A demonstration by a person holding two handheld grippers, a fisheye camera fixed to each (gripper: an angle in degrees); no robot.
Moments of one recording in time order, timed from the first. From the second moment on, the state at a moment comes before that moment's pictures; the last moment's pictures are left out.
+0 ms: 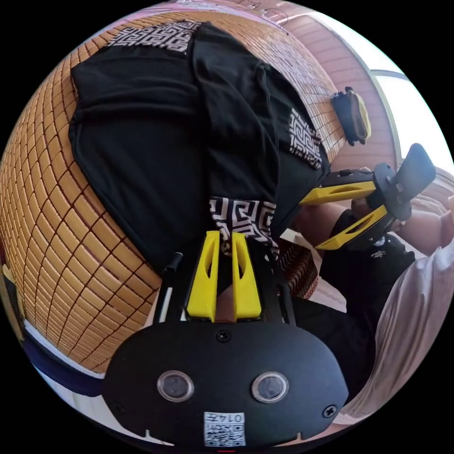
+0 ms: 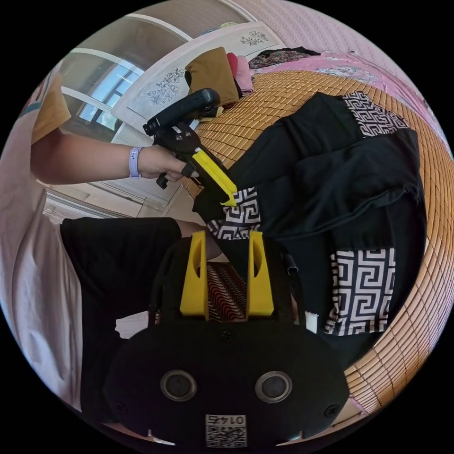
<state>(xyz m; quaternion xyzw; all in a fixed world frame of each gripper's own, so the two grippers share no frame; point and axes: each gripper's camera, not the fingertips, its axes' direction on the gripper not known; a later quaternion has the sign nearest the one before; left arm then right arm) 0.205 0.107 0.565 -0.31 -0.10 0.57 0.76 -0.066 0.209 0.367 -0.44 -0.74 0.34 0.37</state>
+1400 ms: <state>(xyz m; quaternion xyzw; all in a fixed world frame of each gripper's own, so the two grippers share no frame) 0.261 -0.108 0.528 -0.08 -0.03 0.45 0.89 -0.025 0.458 0.638 -0.63 -0.42 0.50 0.42</state>
